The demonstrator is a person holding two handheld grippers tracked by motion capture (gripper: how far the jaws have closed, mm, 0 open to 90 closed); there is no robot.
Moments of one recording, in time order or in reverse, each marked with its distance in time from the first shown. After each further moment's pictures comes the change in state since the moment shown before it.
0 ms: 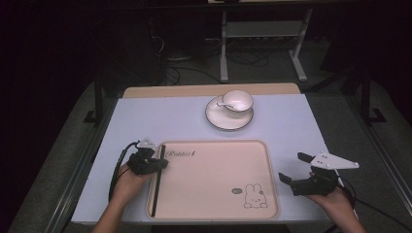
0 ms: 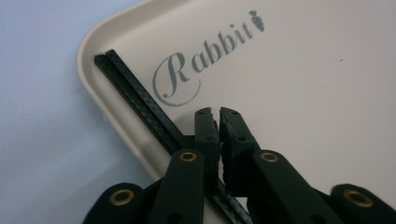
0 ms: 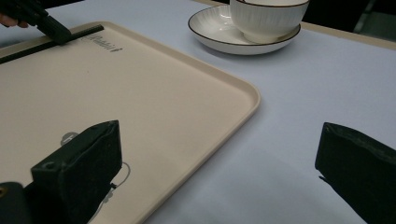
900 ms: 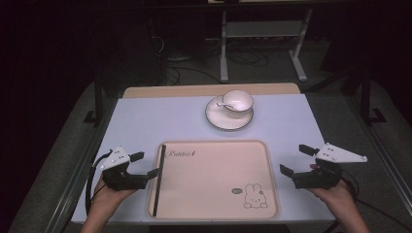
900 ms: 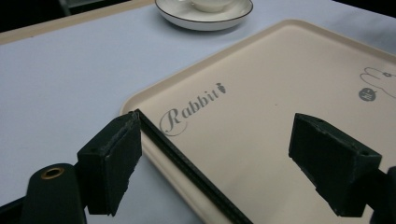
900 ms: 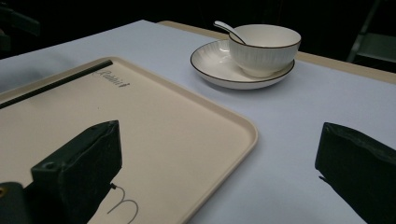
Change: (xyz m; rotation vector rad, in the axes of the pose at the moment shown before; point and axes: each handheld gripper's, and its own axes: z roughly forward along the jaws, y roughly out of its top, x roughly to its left) left arm -0.017 -0.035 -0.071 -0.342 0.038 0.097; right arm -0.001 0.025 -0.008 -0.082 0.015 0.018
